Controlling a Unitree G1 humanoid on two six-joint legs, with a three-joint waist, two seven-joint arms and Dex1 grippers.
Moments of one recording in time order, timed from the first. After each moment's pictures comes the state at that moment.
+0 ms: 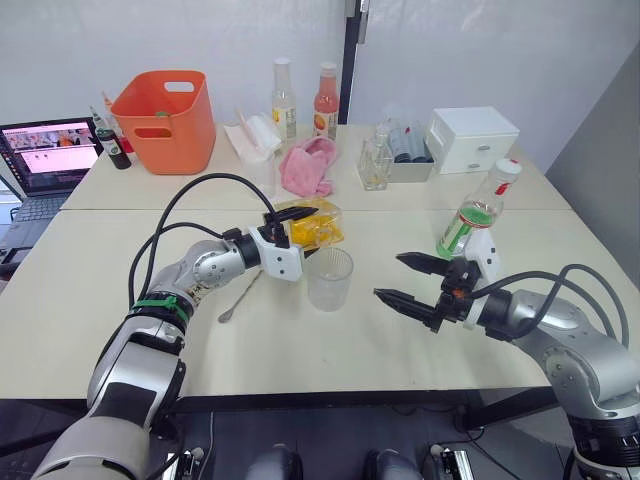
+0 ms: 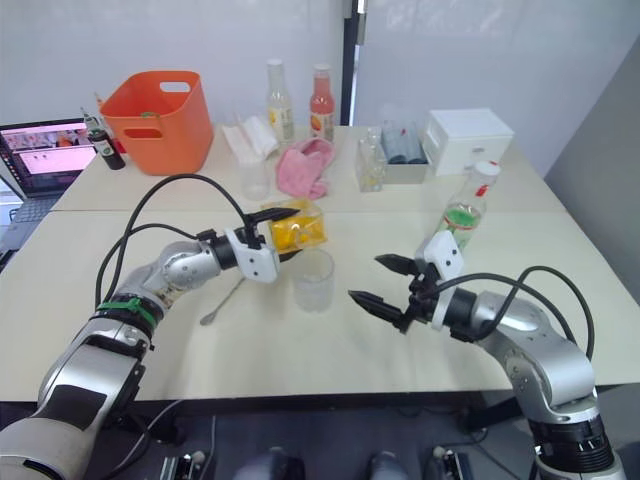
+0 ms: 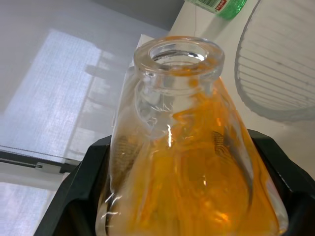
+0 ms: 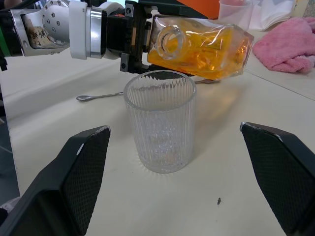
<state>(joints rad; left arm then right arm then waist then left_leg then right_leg) -0.98 0.51 -0.27 0.93 0.56 -1.00 -0.28 -0.30 -0.66 -0.10 -0.42 0.65 0.63 0.76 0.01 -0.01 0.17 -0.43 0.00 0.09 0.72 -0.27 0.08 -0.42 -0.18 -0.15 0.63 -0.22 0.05</state>
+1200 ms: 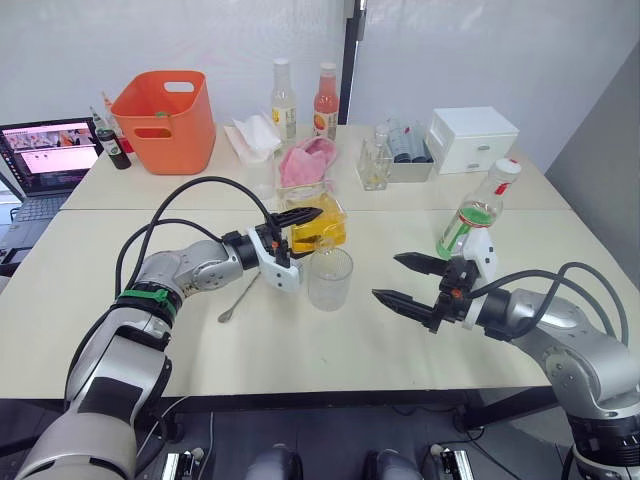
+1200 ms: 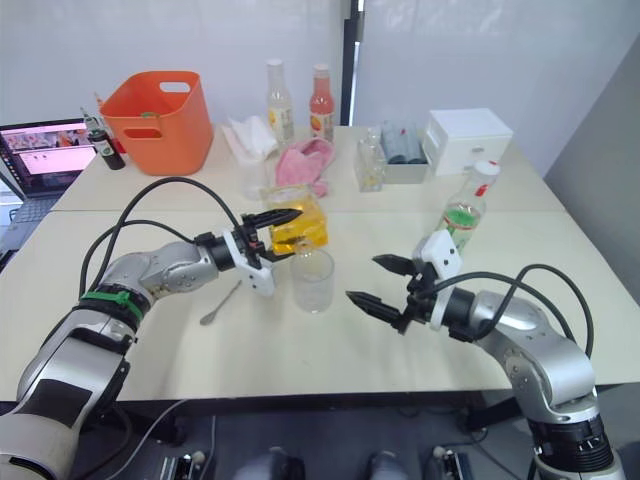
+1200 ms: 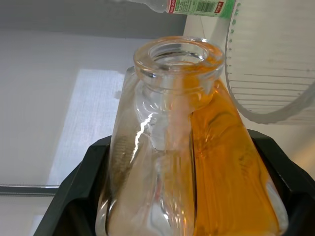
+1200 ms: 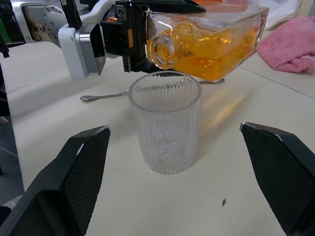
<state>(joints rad) -1.01 0.60 -0.40 0.86 0.89 -1.05 0.13 -0.30 -0.66 -0.10 -0.43 0.67 0.65 0.76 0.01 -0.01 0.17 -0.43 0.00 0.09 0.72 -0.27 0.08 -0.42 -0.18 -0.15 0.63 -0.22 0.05</state>
